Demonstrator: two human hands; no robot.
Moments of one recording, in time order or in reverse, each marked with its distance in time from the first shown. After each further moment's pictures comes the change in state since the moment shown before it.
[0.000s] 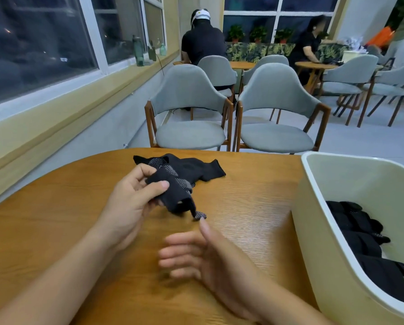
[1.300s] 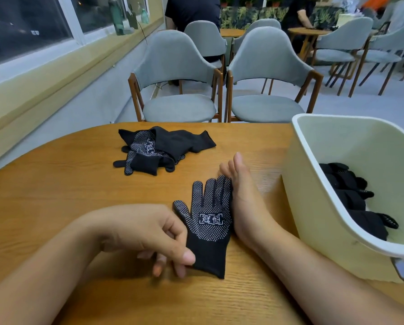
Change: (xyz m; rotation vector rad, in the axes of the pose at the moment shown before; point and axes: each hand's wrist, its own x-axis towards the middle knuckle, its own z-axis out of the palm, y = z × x) left_hand -0.039 0.012 0.025 0.743 -0.986 -0.655; right_hand 0.009 -0.029 -0.031 -0.102 0.579 -0.333
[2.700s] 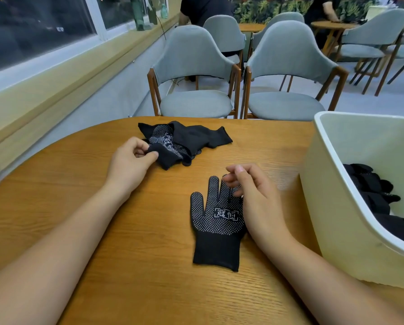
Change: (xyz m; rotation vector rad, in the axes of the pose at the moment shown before) left_hand 0.039 -0.090 -0.092 -0.124 1.426 0.168; right_hand -0.008 0.016 -0.007 -0.363 0.074 -0.306
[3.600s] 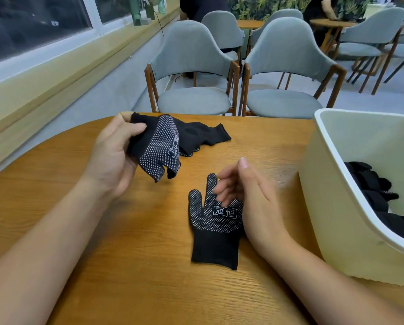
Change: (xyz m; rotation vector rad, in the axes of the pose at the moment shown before) left_hand -0.040 0.080 -0.026 -0.836 -0.200 -0.019; right_hand -0.010 -0.008 0.004 0.245 -0.149 -0.013
